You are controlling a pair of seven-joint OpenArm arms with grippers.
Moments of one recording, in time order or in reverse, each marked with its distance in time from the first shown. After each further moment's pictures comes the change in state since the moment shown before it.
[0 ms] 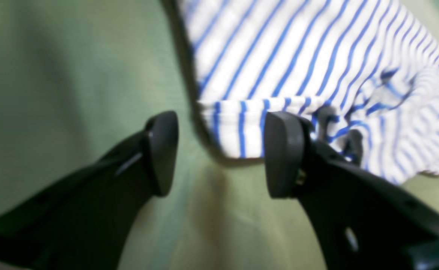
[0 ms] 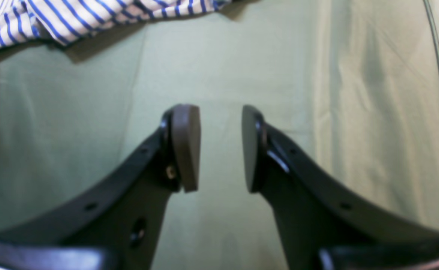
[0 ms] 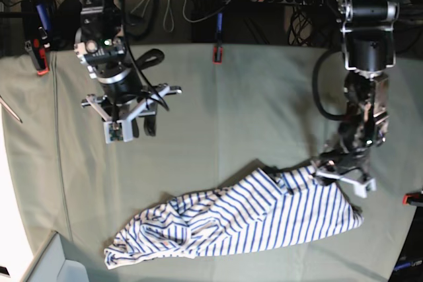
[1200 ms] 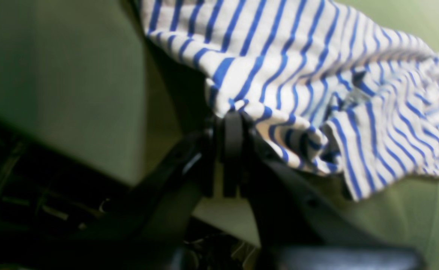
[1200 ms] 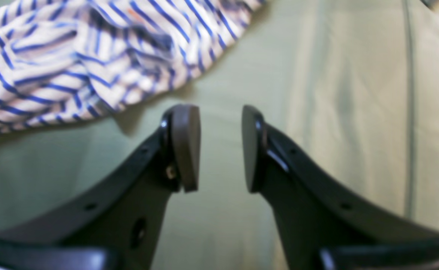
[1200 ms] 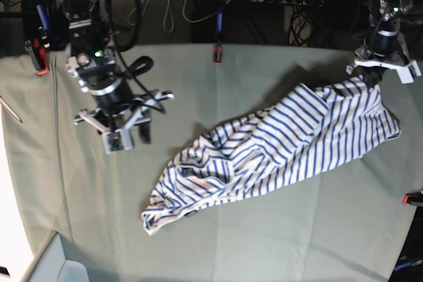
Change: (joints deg) left arm 47.1 -0.3 -15.6 37.8 -8.8 -0.3 -9.7; right arm 3.3 7.8 -4.9 -1.9 0.3 0.2 0.0
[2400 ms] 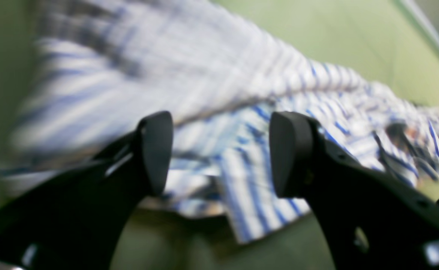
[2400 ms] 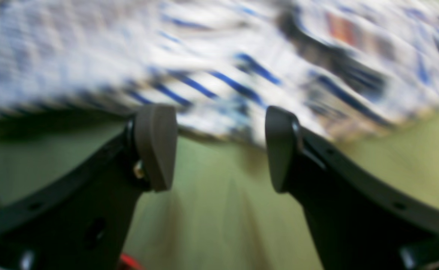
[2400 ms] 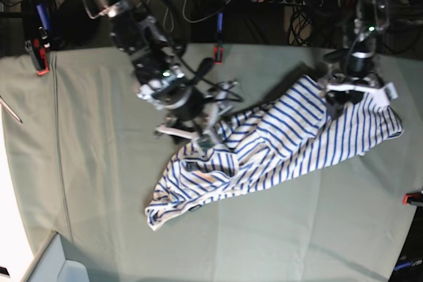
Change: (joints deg) left arm -8.6 7.0 5.8 0.0 5.4 0.4 0.9; right arm 12.8 -0.6 -20.7 -18.9 -0.2 0.2 0.2
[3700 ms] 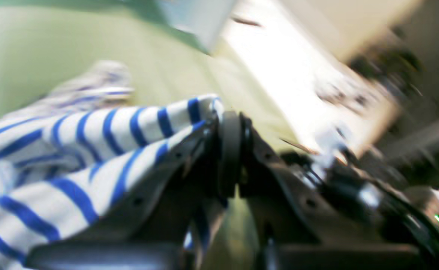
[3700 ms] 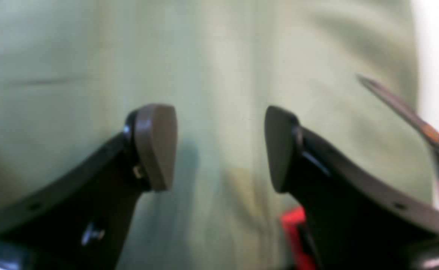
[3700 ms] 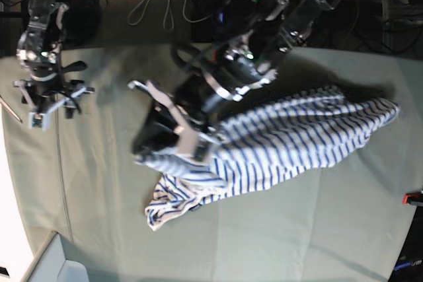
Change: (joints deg) left arm -21.6 -1.2 57.4 10.7 3.9 0.7 0.2; right arm -13.3 3.2 47.5 7.0 0.0 0.0 0.2
